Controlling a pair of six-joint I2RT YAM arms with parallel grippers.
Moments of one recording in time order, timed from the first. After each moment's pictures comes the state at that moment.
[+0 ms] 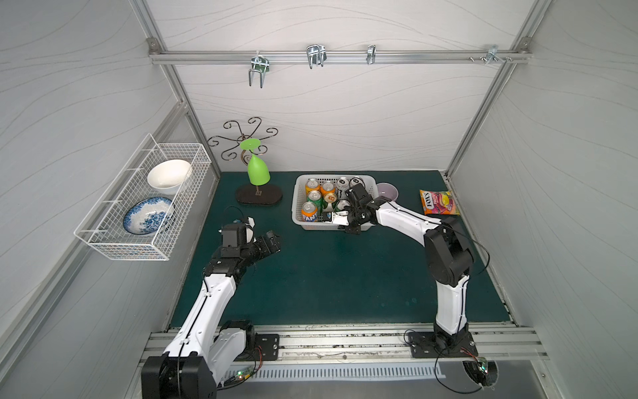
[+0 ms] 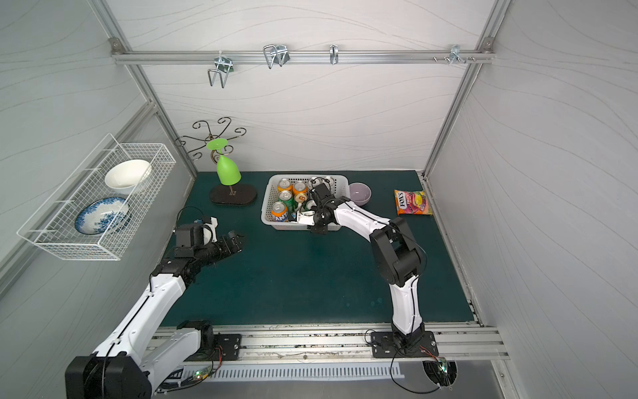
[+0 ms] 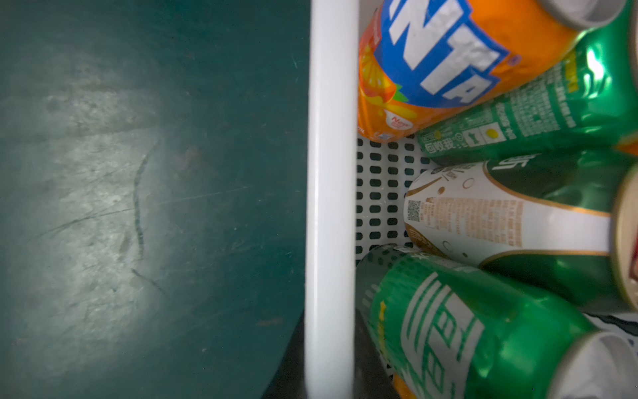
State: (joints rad) left arm 0.02 0.96 0.62 -0.43 0.33 -0.50; right arm 0.66 1.97 1.51 -0.57 -0.26 -0.99
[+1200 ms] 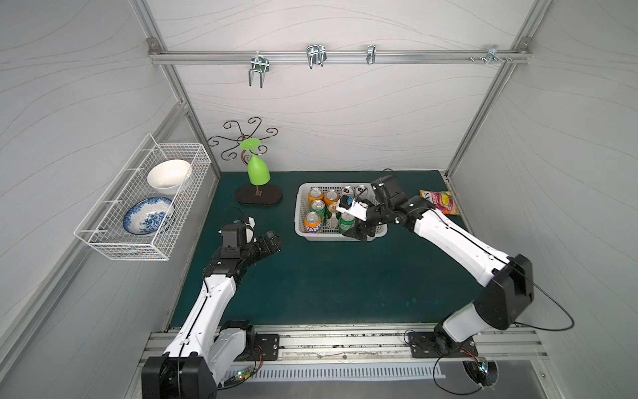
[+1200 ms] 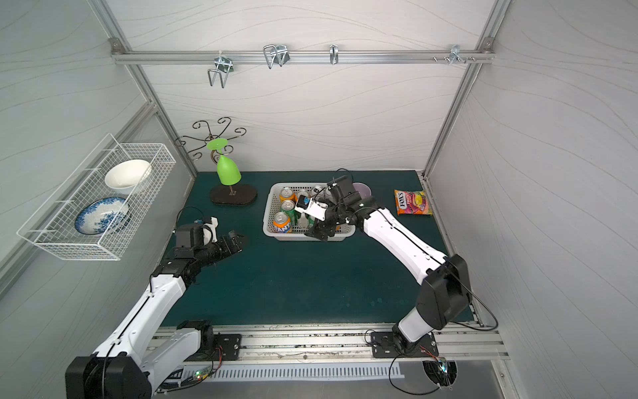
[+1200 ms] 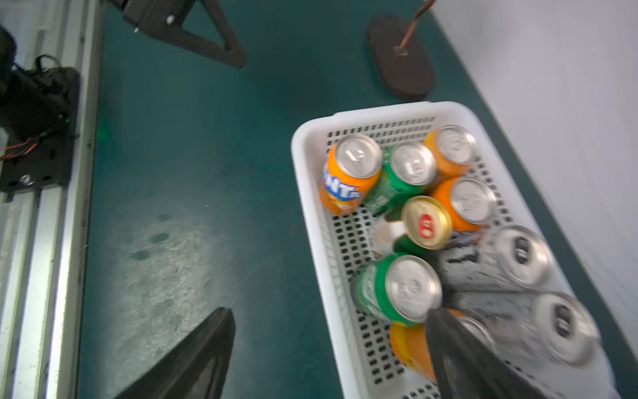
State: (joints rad) left arm 0.02 0.95 0.62 -0.42 0.35 -0.50; right arm 0.59 1.49 1.41 -0.67 -0.46 -0.60
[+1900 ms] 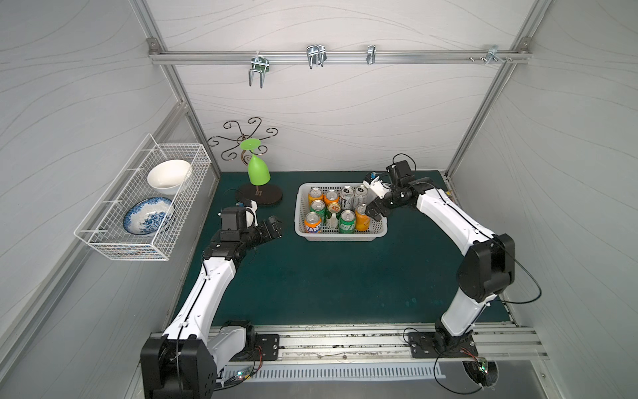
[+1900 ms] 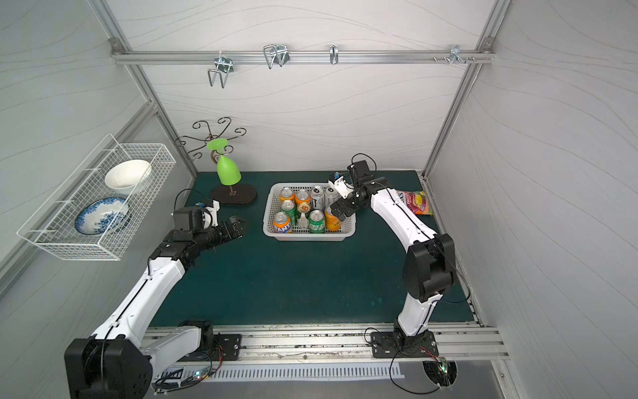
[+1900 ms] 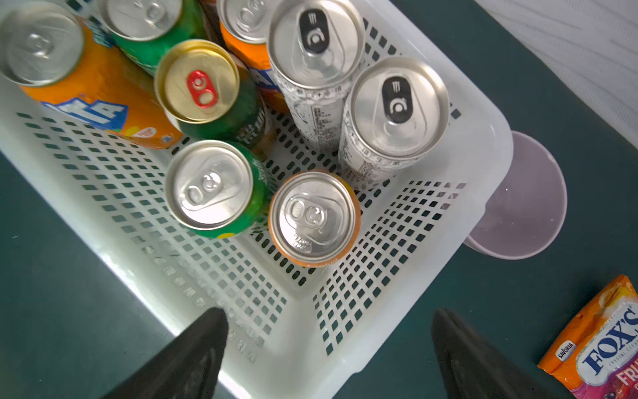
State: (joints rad) left arm 0.00 1.09 0.81 -0.44 0.36 -0.44; right arm 0.42 1.77 1.60 -0.83 -0.17 -0.38
